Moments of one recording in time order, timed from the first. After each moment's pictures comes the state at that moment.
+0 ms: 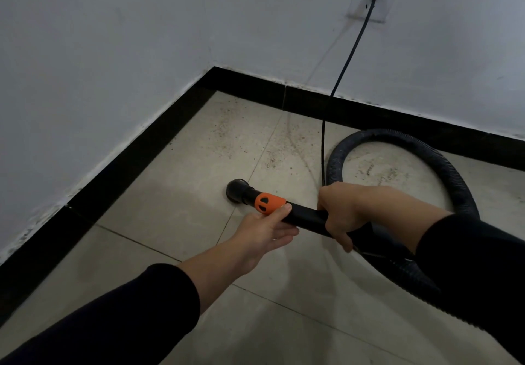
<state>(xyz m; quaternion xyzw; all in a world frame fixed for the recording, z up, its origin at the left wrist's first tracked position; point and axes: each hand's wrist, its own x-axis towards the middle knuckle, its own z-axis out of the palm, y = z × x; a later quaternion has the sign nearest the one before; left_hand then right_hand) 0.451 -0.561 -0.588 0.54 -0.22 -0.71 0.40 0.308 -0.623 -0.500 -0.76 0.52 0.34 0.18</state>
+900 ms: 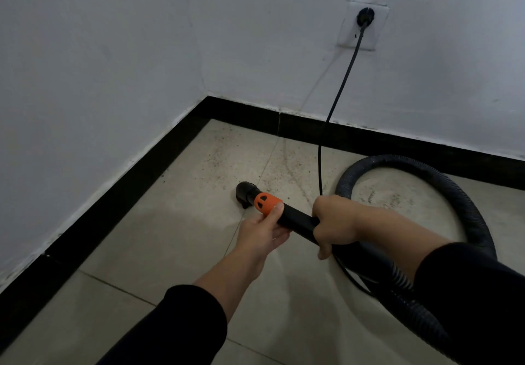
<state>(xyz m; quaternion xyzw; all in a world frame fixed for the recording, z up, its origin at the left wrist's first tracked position) 0.441 -0.627 -0.588 0.54 -0.21 -0.66 0.48 0.302 -0.670 -0.517 -0.77 0.56 0.19 0.23</state>
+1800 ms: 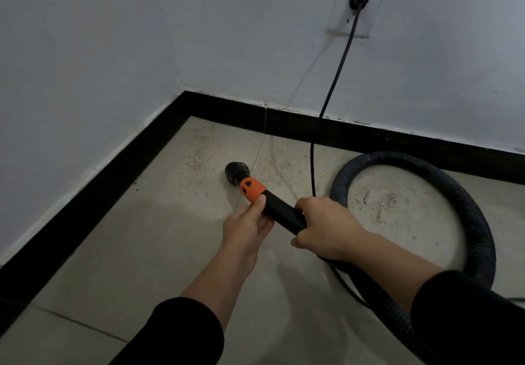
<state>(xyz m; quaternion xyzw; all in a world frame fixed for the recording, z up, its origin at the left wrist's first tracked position) 0.441 -0.679 -0.608 0.51 -0.11 -0.65 0.55 0.305 -0.686 -0.557 -0.77 0.61 0.01 0.18</state>
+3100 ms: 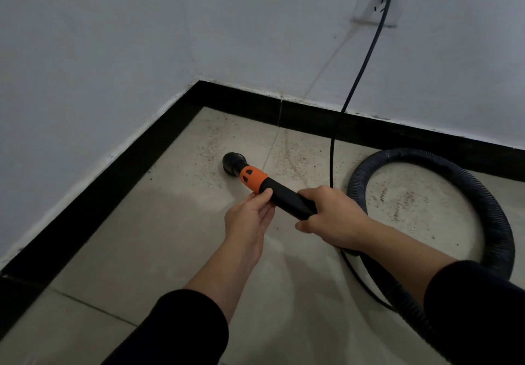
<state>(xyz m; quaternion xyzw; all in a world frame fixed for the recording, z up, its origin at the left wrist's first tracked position) 0.464 -0.679 -0.609 0.49 -0.07 -0.65 0.58 0.320 -0.697 -0.566 -0.77 0.57 -0.04 0.27</state>
